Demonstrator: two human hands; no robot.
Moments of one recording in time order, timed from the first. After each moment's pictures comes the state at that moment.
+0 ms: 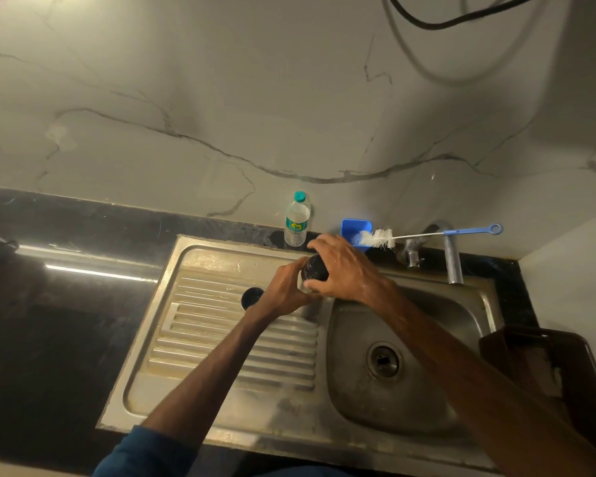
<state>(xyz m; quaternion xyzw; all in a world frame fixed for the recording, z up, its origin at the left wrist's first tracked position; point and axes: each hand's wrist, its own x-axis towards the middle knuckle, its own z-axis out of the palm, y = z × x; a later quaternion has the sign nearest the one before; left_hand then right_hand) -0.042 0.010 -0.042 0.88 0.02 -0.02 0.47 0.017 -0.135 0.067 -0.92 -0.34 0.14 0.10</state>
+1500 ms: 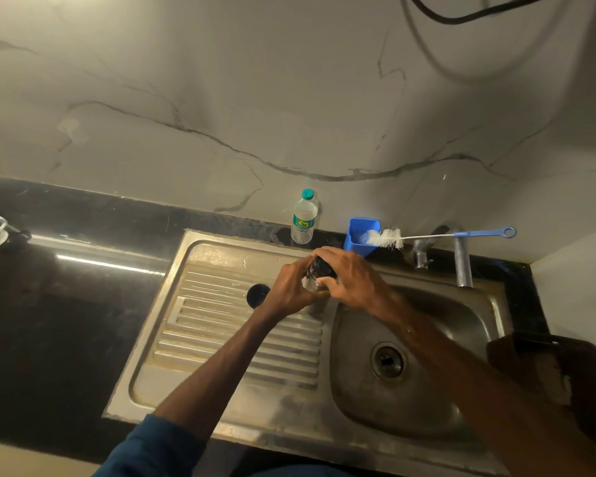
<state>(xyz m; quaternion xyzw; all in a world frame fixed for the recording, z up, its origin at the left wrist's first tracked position) -0.045 0.007 -0.052 0.87 0.01 0.04 0.50 0.006 -0.145 0.054 -0.90 -0.34 0.17 0.21</state>
